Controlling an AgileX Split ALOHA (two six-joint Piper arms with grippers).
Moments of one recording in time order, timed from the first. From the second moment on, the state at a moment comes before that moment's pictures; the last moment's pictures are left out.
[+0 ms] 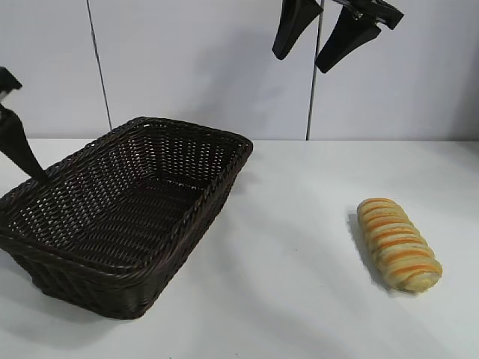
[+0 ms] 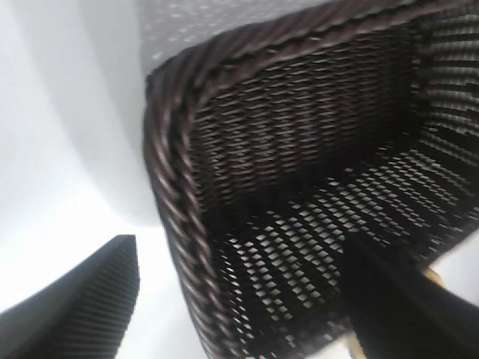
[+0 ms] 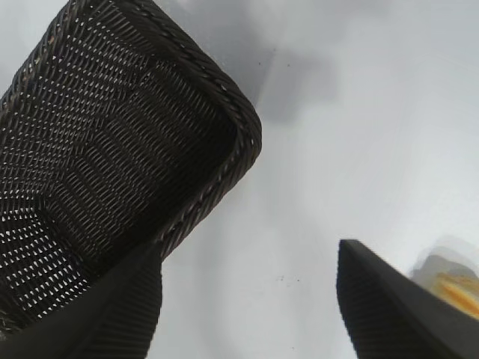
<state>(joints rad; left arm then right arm) -0.28 1.56 -0.66 -0.42 0.43 -0.88 0.25 2.00 -1.97 0.34 1.24 -0.17</state>
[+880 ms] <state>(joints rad) -0.35 1.64 -0.67 -0.44 0.34 -0.89 0.25 2.00 -1.97 0.34 1.24 -0.16</state>
